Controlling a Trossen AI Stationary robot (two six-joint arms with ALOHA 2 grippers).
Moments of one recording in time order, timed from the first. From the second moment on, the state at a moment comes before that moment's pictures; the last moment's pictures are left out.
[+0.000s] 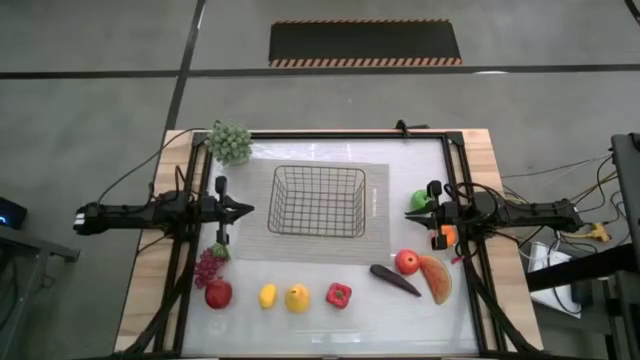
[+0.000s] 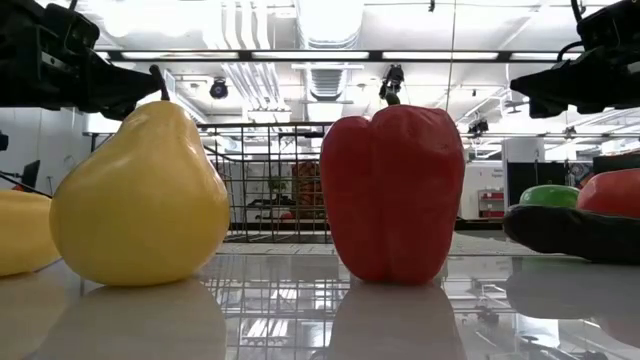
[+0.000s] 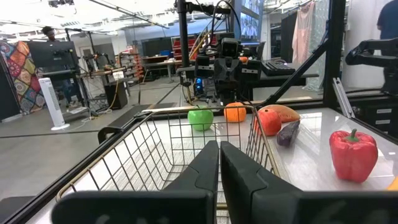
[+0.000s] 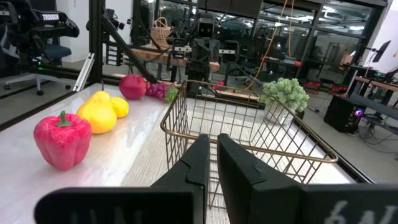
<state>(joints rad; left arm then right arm) 0.00 0.08 0.00 0.10 -0.09 0.11 0.04 0.03 0.02 -0.02 0.00 -0.18</state>
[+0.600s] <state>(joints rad) 0.00 0.09 0.00 0.23 -0.08 0.08 0.04 0.03 0.02 0.05 0.17 0.41</state>
